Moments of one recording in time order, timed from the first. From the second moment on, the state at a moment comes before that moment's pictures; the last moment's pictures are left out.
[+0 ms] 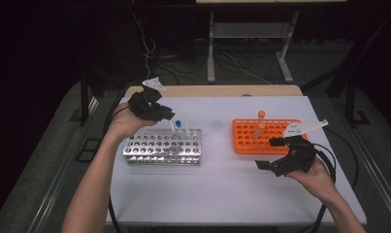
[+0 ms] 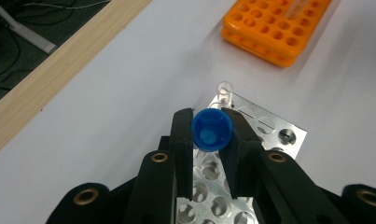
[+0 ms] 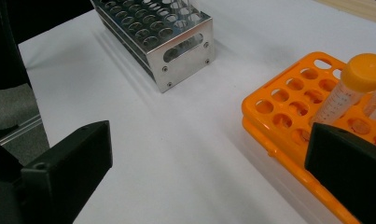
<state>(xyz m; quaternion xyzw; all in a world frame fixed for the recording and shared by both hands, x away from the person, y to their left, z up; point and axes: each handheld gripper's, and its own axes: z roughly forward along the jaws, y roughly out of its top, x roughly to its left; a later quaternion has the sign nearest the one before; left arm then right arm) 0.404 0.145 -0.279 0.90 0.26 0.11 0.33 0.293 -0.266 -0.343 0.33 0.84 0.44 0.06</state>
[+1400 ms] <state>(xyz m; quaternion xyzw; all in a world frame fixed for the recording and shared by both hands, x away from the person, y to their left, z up) 0.381 0.154 -0.306 0.87 0.30 0.08 0.38 0.340 -0.275 -0.378 0.37 0.84 0.39 0.08</state>
